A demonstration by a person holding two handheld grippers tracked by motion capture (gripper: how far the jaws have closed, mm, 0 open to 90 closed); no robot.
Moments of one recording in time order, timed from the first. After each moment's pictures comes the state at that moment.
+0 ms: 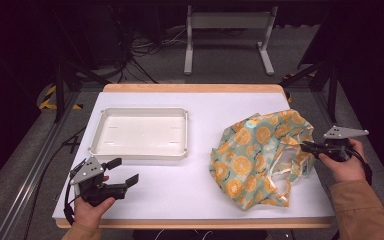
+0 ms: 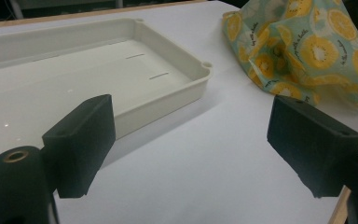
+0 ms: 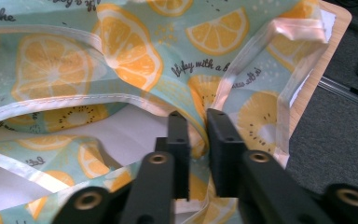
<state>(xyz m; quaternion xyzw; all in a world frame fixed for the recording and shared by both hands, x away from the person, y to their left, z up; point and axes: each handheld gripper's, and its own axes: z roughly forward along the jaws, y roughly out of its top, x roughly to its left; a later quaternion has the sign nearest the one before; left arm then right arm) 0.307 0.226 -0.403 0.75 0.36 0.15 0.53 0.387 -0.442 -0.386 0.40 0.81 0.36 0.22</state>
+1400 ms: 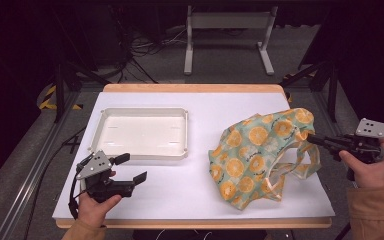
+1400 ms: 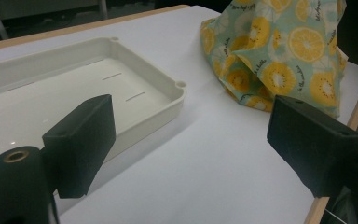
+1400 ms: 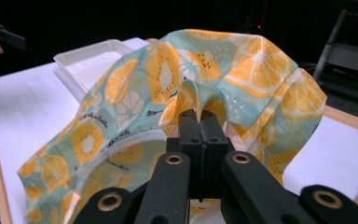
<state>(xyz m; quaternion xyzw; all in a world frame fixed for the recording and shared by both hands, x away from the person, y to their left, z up) 0.307 0.203 -0.374 0.77 0.32 0.15 0.53 0.339 -0.422 -0.301 0.30 0.77 0.53 0.20</state>
